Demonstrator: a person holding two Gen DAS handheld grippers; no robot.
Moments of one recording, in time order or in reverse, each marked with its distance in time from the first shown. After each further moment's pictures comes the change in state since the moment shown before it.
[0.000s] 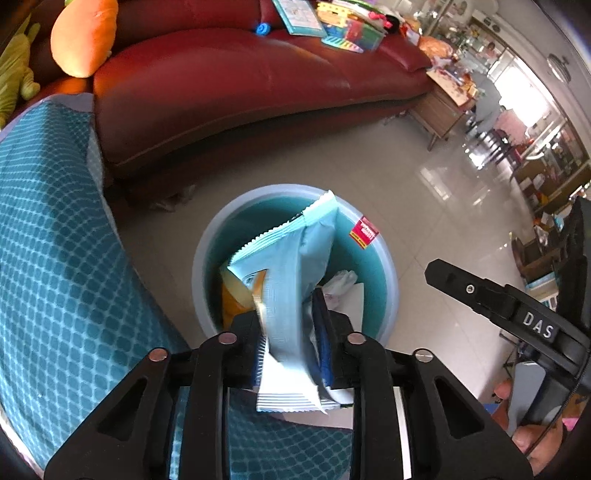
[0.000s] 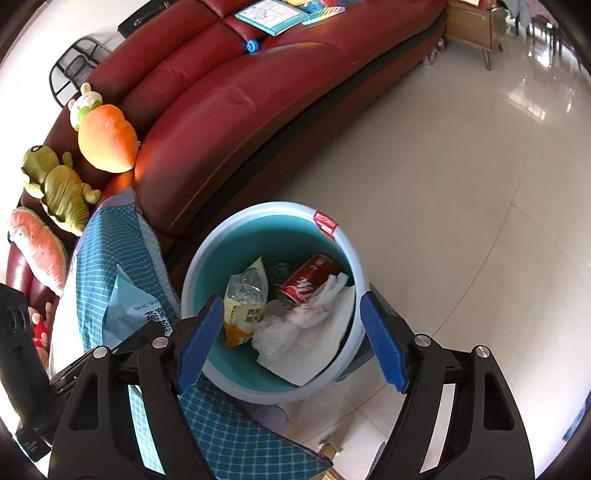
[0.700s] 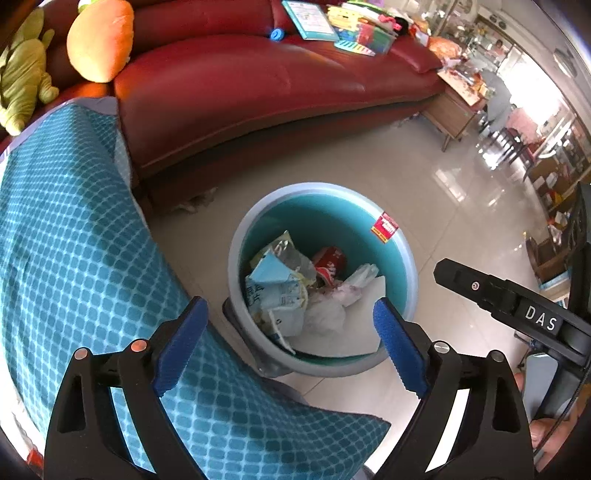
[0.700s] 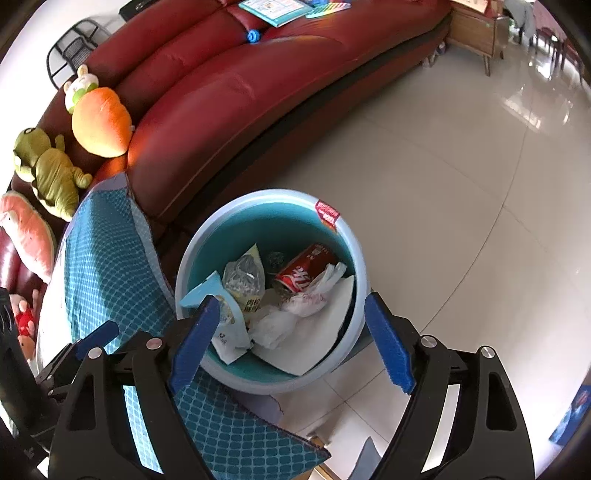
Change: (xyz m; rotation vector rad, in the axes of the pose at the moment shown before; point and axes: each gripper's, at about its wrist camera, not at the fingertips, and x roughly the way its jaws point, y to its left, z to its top) left arm -0.027 0.020 -0.020 -0.002 -0.023 0.072; right arm -0.001 0.022 -0.009 -0.051 0.036 -0.048
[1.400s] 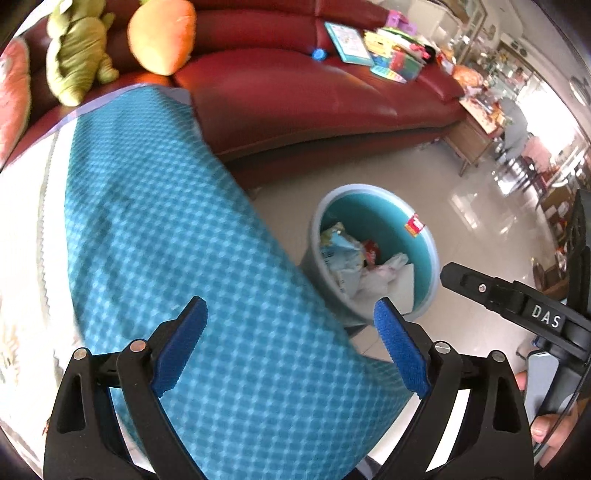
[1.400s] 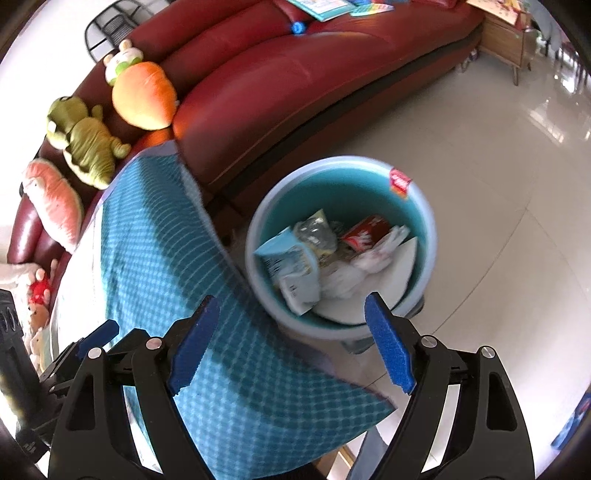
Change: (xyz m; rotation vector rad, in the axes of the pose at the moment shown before) left arm -0.090 0.077 -0.061 -0.105 -0.064 0.056; right arm -0.026 0.079 -0.056 -0.091 0.023 0.087
